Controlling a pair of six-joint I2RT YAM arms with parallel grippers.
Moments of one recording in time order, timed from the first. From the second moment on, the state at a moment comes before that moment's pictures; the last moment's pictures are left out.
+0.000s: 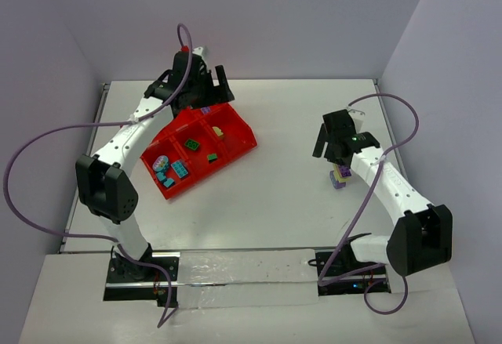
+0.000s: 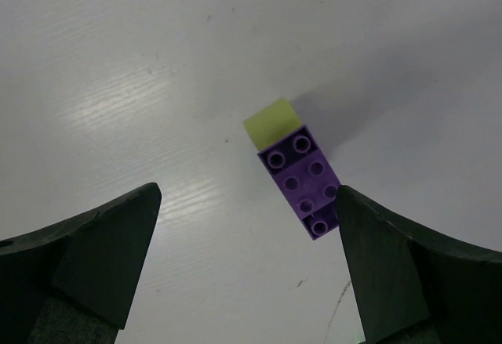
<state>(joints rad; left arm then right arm) -0.45 1.77 1.74 -0.58 0.06 -0.51 0.25 1.27 1.00 -0.73 0.41 0.52</state>
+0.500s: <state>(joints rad) -0.45 1.79 1.73 -0.60 0.06 -0.50 0.16 1.27 0.88 -0.69 0.40 0.51</state>
